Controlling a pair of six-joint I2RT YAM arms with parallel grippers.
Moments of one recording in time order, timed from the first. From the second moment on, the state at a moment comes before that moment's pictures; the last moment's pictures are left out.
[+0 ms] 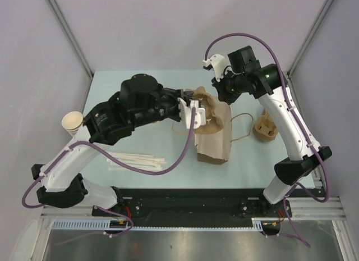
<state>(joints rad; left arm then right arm) -1.02 1.36 1.94 -0.84 0.02 0.95 0.51 1.66 2.10 -1.27 -0.15 -0.34</state>
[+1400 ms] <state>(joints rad) -1.20 1.60 2.05 -1.19 0.04 0.91 0.51 1.60 2.10 -1.35 -0.50 -0.40</state>
